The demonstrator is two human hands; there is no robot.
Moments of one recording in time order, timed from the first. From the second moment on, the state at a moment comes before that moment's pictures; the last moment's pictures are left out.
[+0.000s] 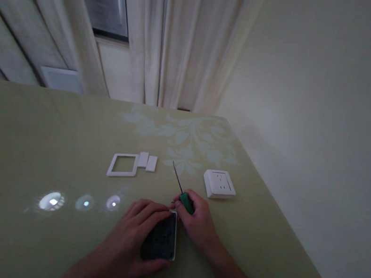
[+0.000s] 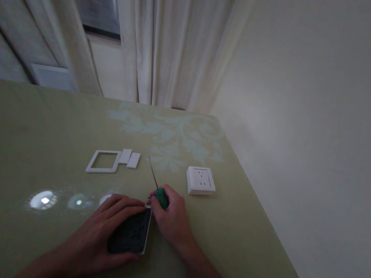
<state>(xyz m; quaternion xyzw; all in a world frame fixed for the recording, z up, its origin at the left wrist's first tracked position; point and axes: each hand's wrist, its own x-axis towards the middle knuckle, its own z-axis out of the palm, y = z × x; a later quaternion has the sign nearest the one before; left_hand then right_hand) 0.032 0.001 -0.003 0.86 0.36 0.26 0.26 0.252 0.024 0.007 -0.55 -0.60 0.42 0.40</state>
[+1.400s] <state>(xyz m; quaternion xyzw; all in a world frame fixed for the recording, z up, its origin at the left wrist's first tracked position) 0.036 -0.003 0.002 0.84 0.34 0.25 0.33 0.250 0.022 0.001 -0.56 -0.63 0.40 0.38</state>
